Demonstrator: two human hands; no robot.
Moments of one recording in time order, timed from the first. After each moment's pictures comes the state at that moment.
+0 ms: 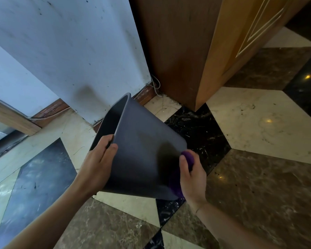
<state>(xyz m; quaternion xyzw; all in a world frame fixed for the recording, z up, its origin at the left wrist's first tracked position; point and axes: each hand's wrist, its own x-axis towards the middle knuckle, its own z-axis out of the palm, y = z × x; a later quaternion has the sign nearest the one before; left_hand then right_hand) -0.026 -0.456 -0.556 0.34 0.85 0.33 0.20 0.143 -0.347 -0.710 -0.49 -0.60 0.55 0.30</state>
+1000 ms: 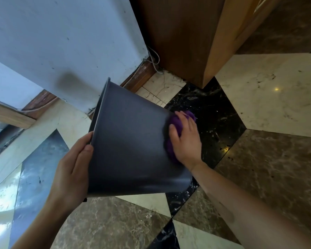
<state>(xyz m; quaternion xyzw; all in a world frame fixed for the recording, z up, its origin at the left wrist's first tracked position) -0.049 -0.467 -0.560 0.33 0.87 0.33 0.16 0.068 -0.289 -0.751 -0.45 -0.74 0.42 0.25</state>
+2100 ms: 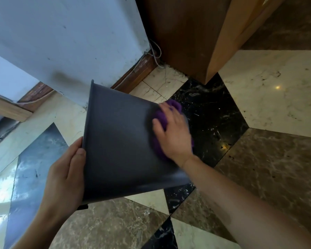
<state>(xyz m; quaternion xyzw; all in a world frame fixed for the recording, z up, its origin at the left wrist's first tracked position) -0.047 -0.477 -0.566 0.29 0.91 0.27 0.13 0.042 -0.299 -0.727 -0.40 -0.79 0.42 0.21</state>
